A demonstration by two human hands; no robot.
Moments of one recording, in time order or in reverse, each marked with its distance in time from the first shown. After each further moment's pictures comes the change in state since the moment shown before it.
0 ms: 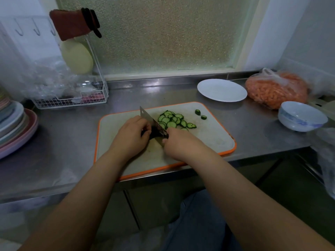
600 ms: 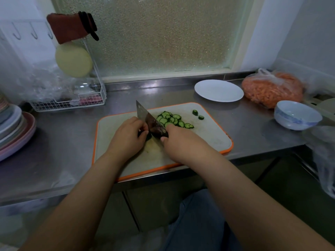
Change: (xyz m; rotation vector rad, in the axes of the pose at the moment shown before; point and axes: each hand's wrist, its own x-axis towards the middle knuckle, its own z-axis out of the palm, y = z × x) left_hand 0.000 0.001 -0.001 -0.031 0.023 -0.013; right_hand -0.027 -0.003 -0.015 0.022 0.081 -0.079
